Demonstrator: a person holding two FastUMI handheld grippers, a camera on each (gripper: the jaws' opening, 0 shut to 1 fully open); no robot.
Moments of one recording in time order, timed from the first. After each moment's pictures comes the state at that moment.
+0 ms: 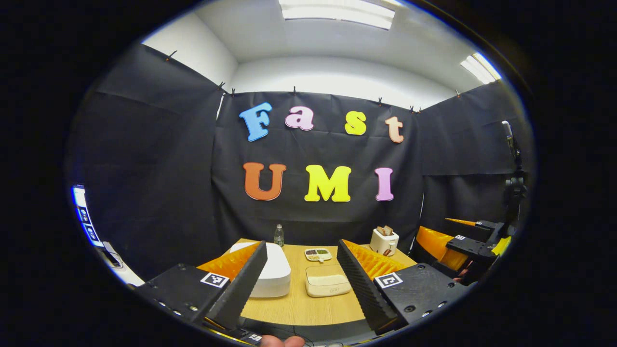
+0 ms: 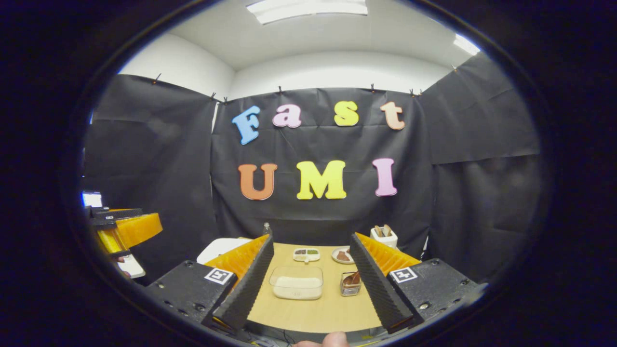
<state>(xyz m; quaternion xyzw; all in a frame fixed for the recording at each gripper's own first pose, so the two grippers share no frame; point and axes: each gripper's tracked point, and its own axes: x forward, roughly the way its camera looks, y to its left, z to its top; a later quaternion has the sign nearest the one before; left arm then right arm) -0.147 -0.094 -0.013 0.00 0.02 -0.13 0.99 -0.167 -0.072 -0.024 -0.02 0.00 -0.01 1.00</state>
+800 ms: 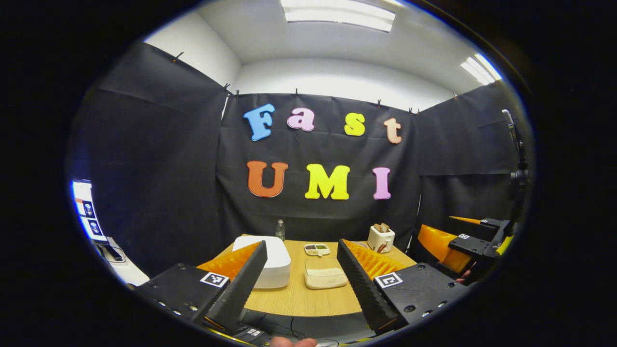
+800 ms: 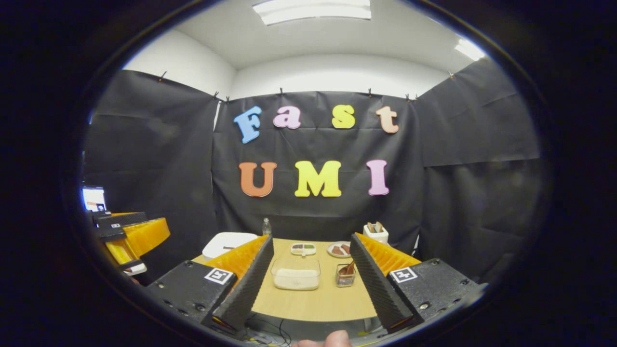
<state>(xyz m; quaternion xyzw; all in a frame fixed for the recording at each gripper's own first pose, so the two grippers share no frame) -0.183 -0.084 -0.022 0.00 0.01 -0.11 0.99 -0.224 -0.064 -0.038 -0.02 0.00 -0.02 1.00</state>
